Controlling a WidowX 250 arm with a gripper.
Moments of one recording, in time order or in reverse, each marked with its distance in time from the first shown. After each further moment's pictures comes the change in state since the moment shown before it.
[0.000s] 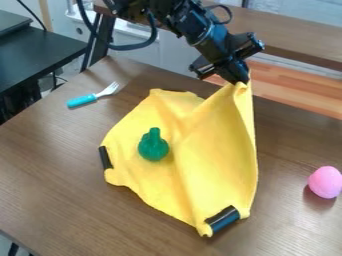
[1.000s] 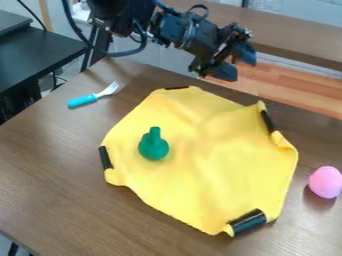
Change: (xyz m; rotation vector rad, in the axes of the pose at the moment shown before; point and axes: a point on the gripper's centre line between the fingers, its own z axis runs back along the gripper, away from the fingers) arm 0.009 -0.001 0.005 -0.280 -0.020 0.009
